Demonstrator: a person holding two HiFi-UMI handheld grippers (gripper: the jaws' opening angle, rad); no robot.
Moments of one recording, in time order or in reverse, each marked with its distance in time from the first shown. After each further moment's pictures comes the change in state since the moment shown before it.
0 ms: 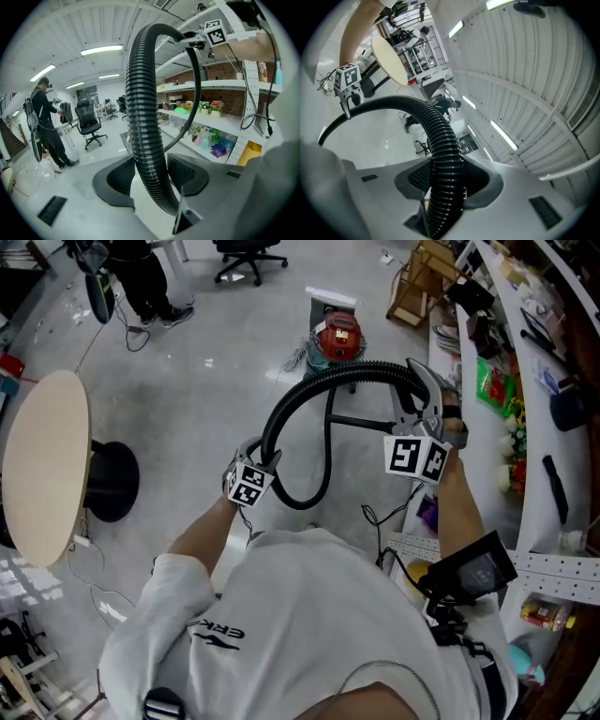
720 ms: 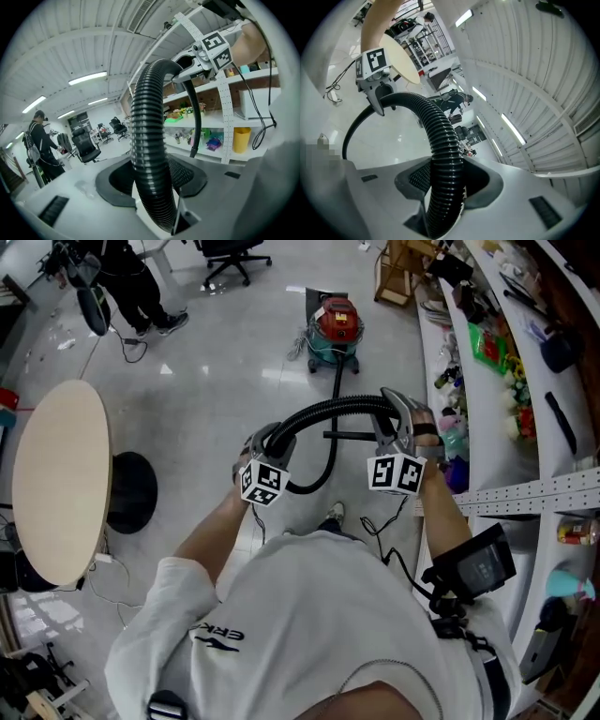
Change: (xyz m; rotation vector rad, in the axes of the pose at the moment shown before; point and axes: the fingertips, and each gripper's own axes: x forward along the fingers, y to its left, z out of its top) left arm -0.127 -0.004 0.004 0.267 -0.196 -0.020; right arm -0.105 0.150 0.095 -0.018 0.145 0.109
